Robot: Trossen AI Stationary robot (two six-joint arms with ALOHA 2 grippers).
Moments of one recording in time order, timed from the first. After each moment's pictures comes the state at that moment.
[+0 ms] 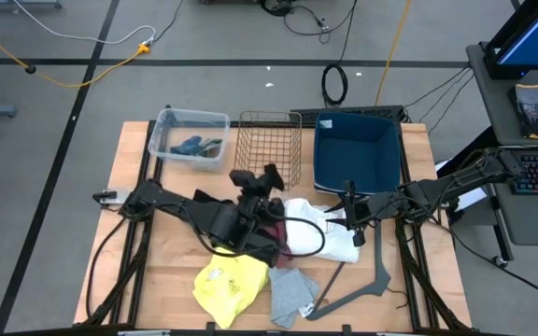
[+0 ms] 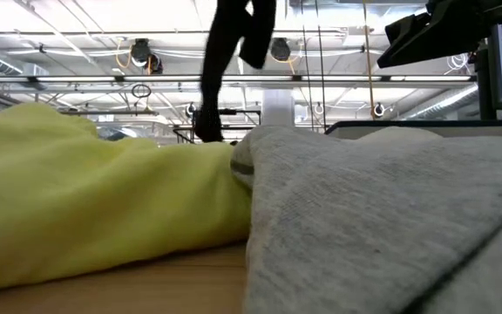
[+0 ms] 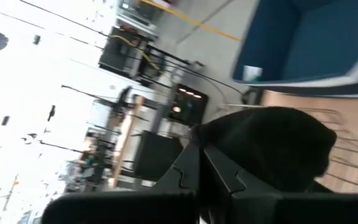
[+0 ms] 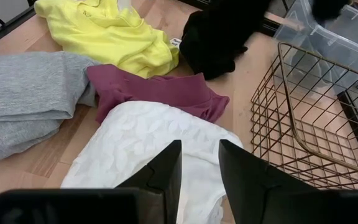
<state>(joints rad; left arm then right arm) -0.38 2.10 2.31 -1.55 -1.33 -0.26 0.32 0.88 0.58 -0.22 0.26 -0.14</state>
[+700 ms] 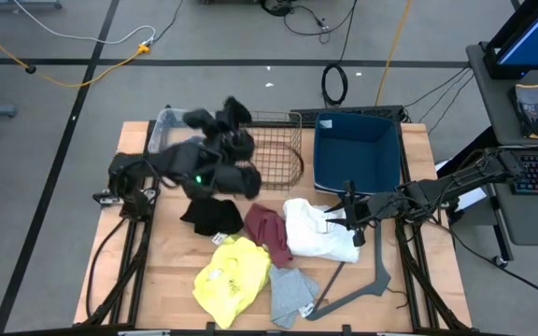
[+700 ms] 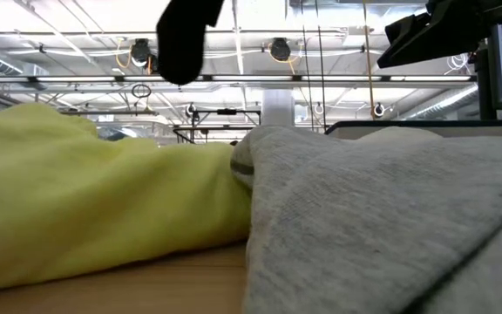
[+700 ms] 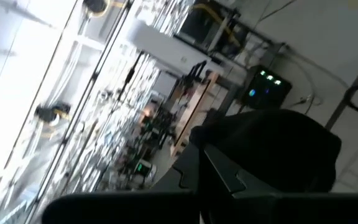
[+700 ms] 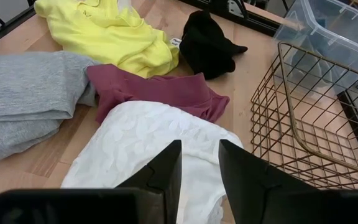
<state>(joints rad) -0.17 1.88 2.35 -1.57 -1.57 -0.08 0.32 0.88 0.58 -0.22 0.26 -0.14</state>
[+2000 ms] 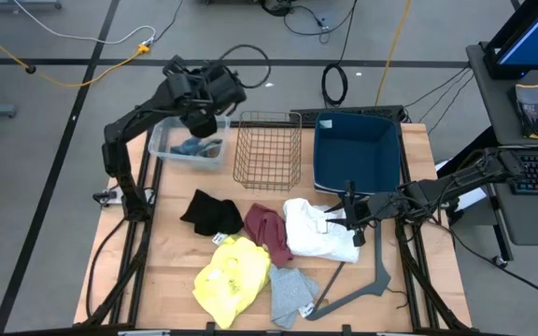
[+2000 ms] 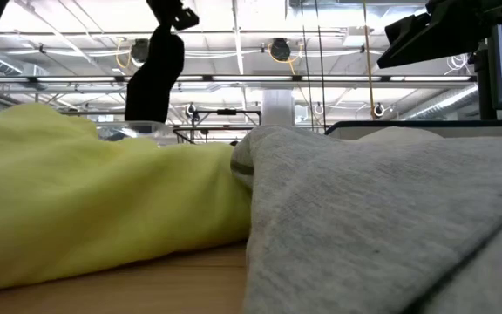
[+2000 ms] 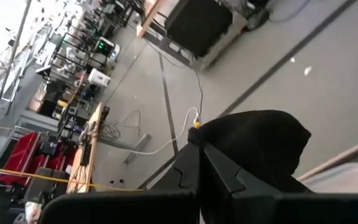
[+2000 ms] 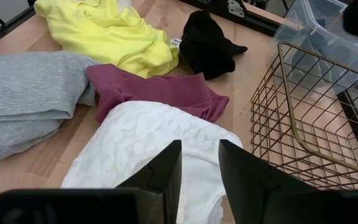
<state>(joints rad) 0.39 1.79 2.20 -1.57 -1.14 -0.21 0.32 0.88 0.58 -0.22 0.26 -0.14</state>
